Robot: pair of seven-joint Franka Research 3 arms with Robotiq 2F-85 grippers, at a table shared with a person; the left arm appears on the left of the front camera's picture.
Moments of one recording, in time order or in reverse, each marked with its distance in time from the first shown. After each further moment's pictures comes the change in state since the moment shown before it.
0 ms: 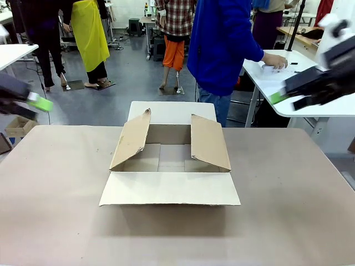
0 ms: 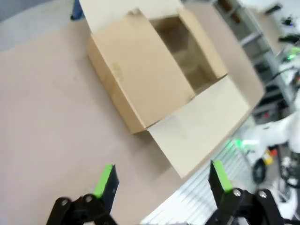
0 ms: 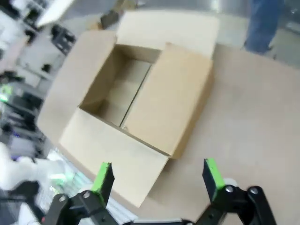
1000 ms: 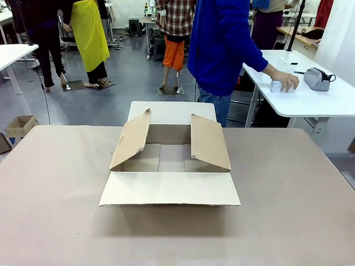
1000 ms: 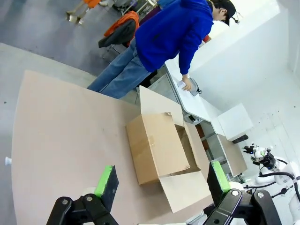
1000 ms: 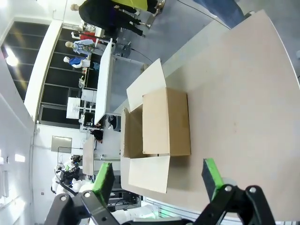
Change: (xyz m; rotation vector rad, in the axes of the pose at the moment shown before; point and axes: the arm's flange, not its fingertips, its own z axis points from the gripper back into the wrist) left arm -0.159 0.137 0.183 -0.141 -0.696 0.380; right arm -0.111 -0.213 0.192 0.255 -0.306 -0.738
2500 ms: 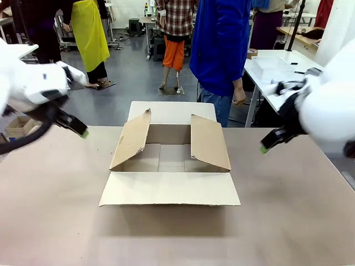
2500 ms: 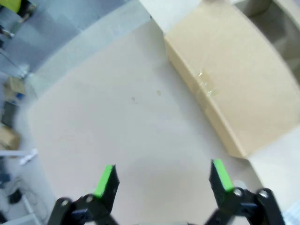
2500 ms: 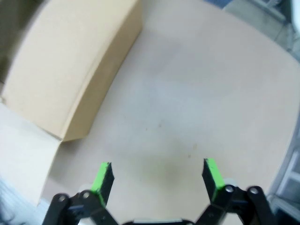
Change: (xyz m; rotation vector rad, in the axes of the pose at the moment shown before) left arm -0.082 -0.103 -0.307 0.537 0.599 -0.772; right arm -0.076 0.055 -0.289 -0.629 0.439 0.846
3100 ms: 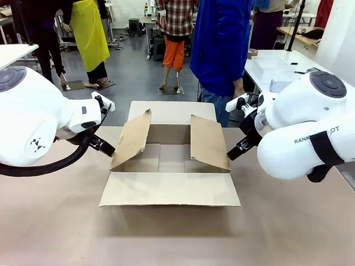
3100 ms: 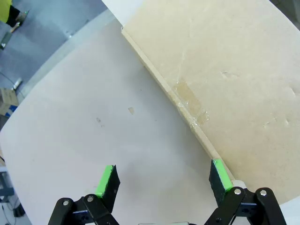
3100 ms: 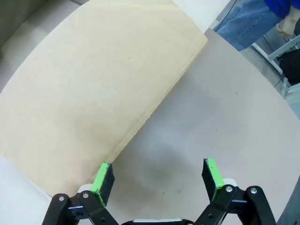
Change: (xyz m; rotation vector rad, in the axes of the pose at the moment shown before) left arm -0.004 -0.045 -0.122 0.014 0.013 -0.078; right arm 0.026 0.073 -0.098 -0.084 -0.139 0.277
